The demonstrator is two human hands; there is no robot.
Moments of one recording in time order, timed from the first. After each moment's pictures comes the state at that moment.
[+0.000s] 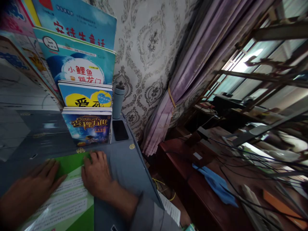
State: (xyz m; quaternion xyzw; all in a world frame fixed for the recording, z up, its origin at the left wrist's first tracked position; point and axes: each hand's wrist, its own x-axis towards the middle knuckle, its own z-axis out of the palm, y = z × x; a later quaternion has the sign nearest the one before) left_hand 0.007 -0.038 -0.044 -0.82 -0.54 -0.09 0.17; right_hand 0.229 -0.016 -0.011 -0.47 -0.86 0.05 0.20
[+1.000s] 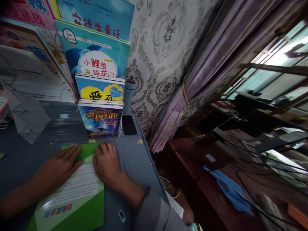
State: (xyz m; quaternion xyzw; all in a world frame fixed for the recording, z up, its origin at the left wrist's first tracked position) left_hand 0.018 -0.036 -0.029 -0.83 -0.53 -0.12 0.12; right_hand 0.229 -0.015 -0.015 -0.47 -0.86 0.06 0.20
